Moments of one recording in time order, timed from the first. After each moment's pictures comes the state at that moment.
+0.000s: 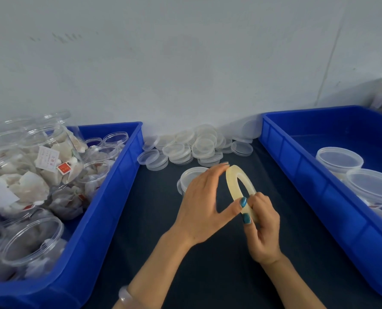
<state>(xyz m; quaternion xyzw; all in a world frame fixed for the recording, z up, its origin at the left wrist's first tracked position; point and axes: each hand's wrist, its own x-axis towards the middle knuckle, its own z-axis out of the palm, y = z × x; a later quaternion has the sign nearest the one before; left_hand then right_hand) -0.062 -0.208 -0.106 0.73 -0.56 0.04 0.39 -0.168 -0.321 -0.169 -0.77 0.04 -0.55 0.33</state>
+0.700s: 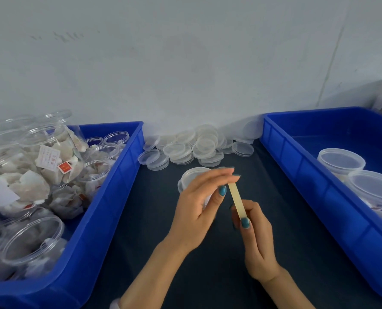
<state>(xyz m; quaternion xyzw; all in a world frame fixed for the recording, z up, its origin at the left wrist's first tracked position) -0.066 -0.193 -0.101 0.62 -0.57 0.05 0.53 -0.176 -0.299 -0.171 -0.76 0.01 -0.49 0.42</state>
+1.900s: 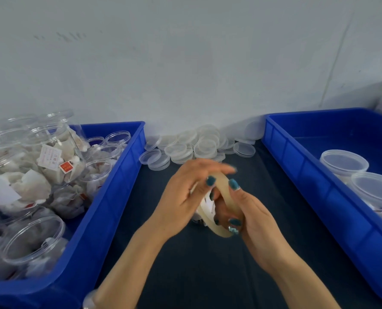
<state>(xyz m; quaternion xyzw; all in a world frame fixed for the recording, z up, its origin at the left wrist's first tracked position) -0.050 -0.175 -0.061 0.60 -0.60 0.05 0.52 -0.183 -0.274 -0.079 -0.65 0.06 -0.21 0.73</state>
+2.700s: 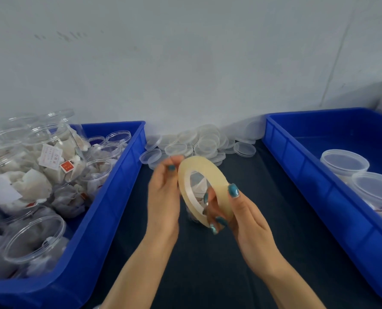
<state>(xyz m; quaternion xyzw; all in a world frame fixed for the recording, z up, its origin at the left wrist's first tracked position) -0.073 -0.172 -0.053 0.59 -0.16 -0.10 0.78 -0.183 -0.254 -0.078 -0.67 -0.01 -0.26 0.70</state>
